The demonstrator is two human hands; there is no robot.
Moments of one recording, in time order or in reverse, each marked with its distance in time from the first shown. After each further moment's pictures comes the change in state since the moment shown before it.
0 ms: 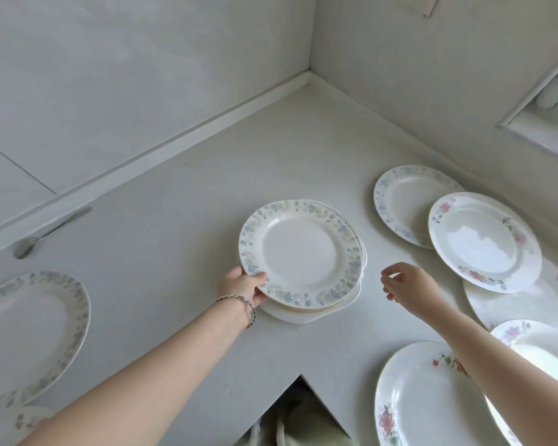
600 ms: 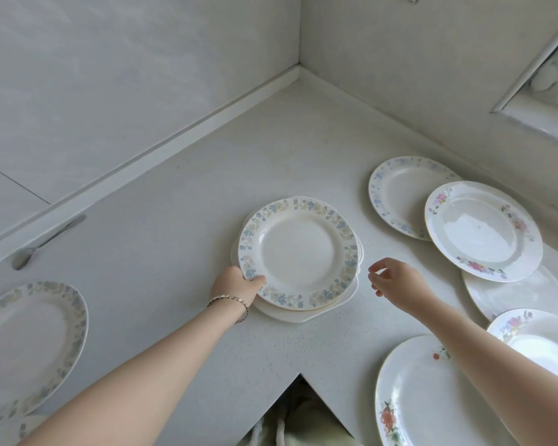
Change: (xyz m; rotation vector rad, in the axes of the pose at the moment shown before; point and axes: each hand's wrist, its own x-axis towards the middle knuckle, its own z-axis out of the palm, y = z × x) left_hand 0.018 -0.001 -0.003 1.132 0.112 0.222; right_hand 0.002 0.003 0.006 -0.029 -0.073 -0.022
